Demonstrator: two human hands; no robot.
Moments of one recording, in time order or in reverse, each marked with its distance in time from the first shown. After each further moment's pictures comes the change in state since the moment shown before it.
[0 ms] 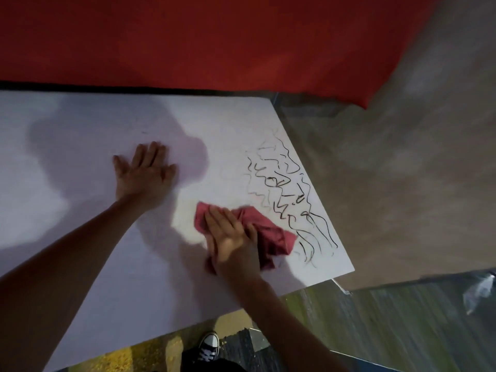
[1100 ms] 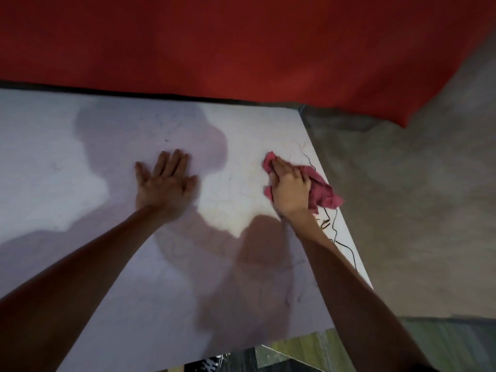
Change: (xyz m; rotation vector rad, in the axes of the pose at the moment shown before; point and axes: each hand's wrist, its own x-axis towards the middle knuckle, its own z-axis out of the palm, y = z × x) left_hand 0.003 0.003 -0.002 0.004 -0.038 -0.020; right_hand 0.147 0.092 -0.002 -0.069 -0.133 0.222
